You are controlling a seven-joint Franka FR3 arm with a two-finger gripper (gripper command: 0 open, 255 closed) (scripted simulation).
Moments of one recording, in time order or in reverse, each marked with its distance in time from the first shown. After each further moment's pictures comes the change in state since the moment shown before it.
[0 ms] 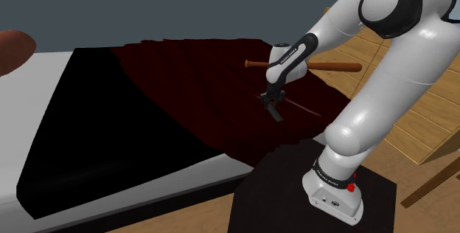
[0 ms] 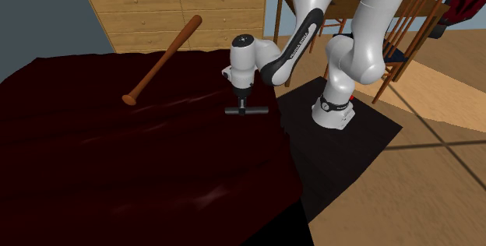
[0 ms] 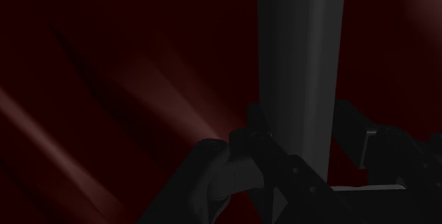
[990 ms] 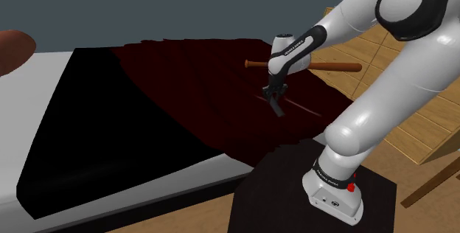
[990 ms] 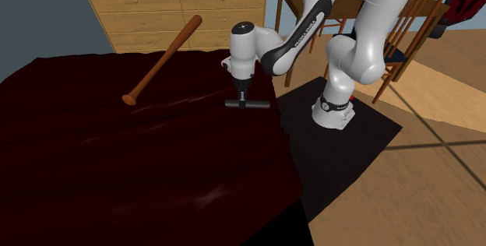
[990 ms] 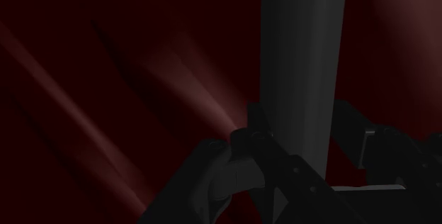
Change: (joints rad) arm -0.001 -0.103 0.002 0.020 0.000 -0.128 -0.007
